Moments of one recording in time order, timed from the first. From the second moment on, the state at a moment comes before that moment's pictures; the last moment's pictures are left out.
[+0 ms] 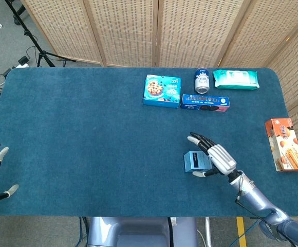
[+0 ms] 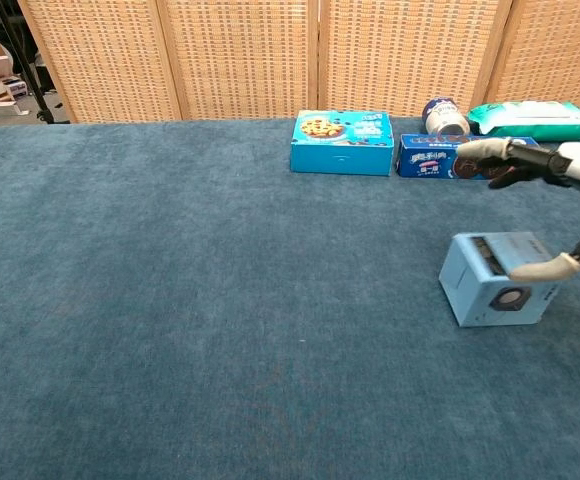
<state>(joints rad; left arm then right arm) -0.01 -1.11 -0.01 -1.66 1.58 1.59 0.07 0.55 -1.51 -0.06 -1.02 -1.73 1.34 0.76</state>
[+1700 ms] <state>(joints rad) -0.01 -1.09 -0.02 -1.65 1.57 1.59 0.04 0.67 -1.38 0.04 -1.60 -1.15 0.98 -0.45</state>
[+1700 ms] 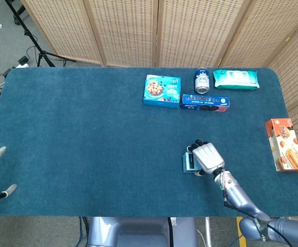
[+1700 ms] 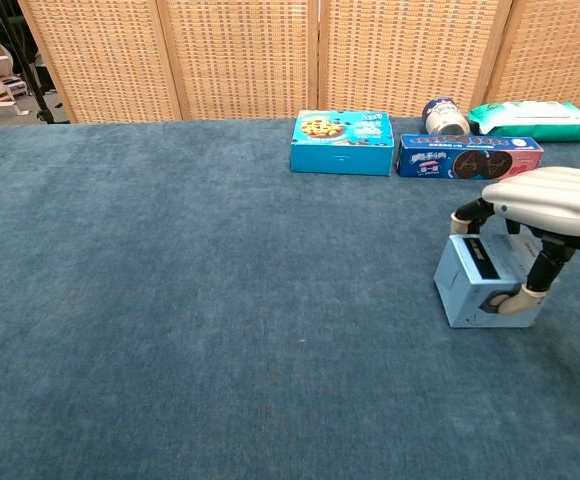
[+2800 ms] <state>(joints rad) -0.01 -1.10 -0.01 -1.65 1.58 1.58 0.05 0.54 -1.62 0.09 -1.29 -1.46 1.23 0.57</state>
